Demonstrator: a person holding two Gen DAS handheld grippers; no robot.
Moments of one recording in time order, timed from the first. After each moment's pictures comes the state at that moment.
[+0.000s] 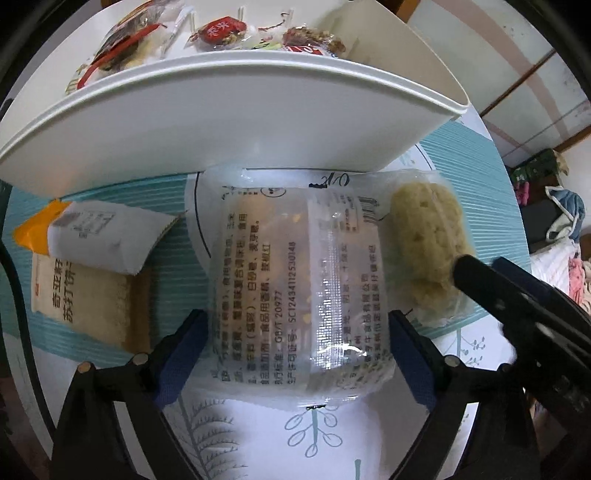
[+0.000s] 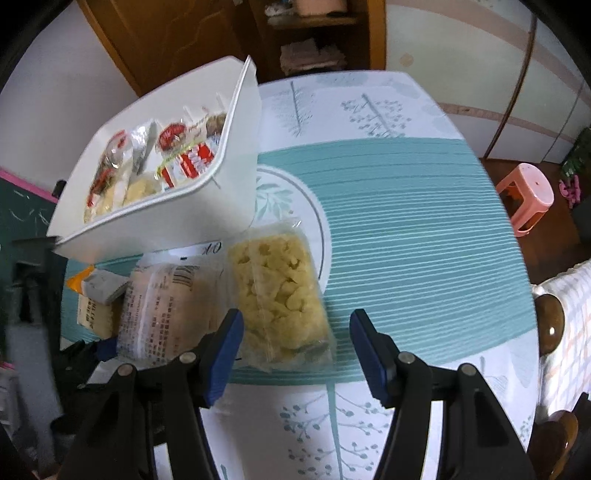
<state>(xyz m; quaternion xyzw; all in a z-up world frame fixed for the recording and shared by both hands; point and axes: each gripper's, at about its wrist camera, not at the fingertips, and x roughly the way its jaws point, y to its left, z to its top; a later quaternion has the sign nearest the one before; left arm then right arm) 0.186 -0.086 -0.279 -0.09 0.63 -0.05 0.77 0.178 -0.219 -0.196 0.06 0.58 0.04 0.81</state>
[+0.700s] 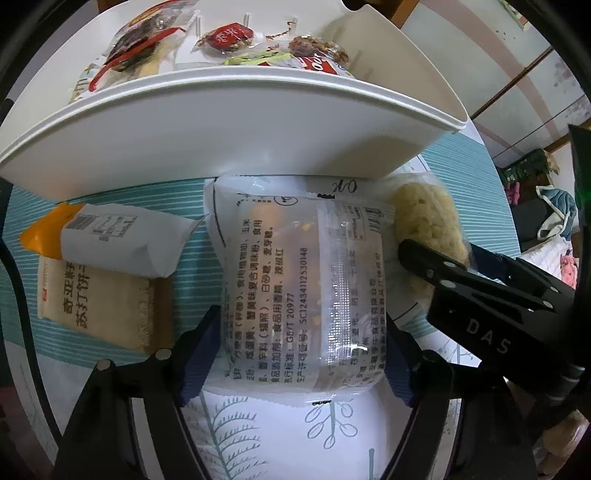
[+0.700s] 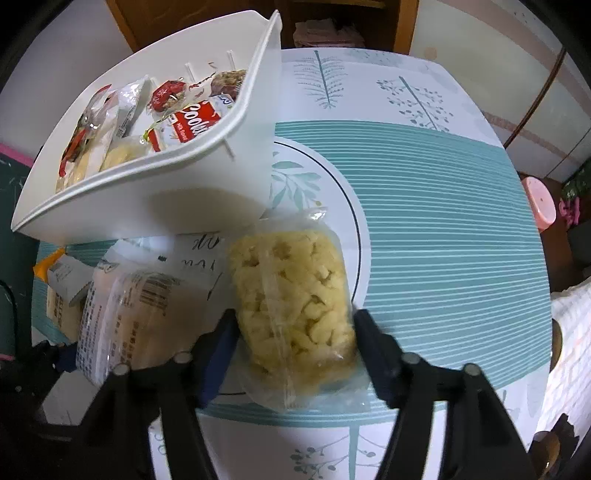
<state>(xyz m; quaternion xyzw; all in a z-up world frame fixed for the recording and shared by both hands) 0.180 -0.064 -0.273 -0.10 0.62 -0.06 0.77 0.208 -0.189 -0.229 0.00 0.60 0.04 0.80</state>
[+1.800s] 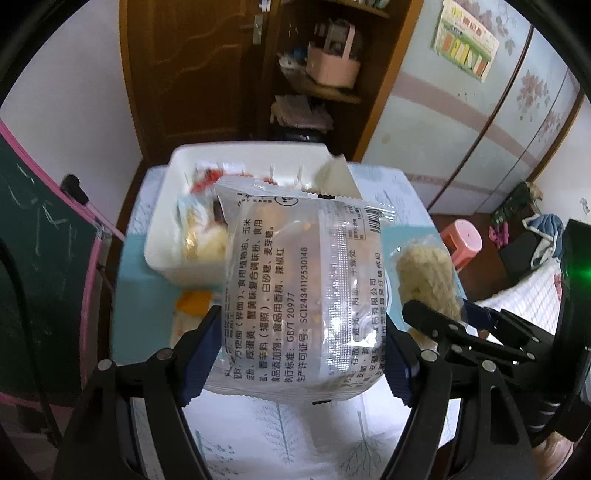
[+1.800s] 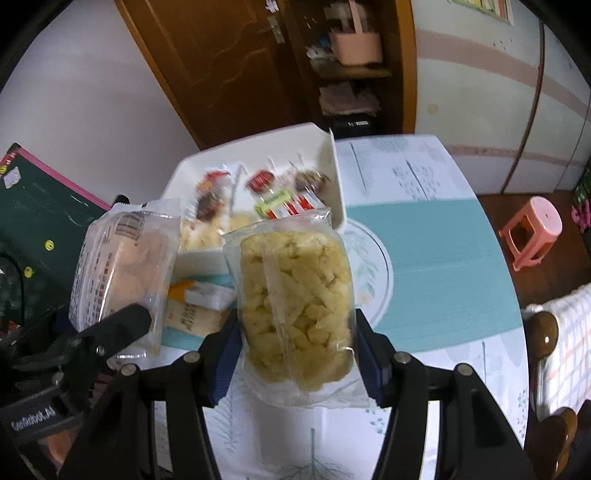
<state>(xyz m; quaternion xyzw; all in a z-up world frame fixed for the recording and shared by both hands) 0.119 -0.009 -0.071 -0.07 0.48 -0.05 0.87 0.131 -0.163 -0.078 0.07 0.51 0.09 0.86</state>
